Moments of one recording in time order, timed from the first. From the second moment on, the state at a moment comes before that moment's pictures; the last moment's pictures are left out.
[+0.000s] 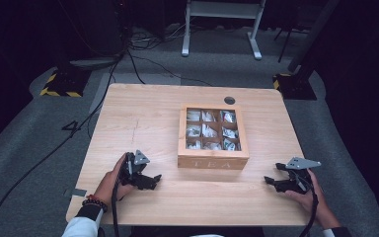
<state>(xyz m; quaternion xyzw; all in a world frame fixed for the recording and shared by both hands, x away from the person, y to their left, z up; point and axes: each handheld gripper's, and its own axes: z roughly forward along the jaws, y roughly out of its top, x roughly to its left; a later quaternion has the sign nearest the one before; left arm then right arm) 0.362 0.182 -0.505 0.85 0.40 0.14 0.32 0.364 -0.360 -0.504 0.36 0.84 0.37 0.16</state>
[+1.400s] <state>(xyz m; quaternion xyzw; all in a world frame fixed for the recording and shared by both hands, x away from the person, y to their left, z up) 0.364 0.195 -0.505 0.87 0.36 0.12 0.33 0.381 -0.311 -0.451 0.32 0.84 0.40 0.16</state>
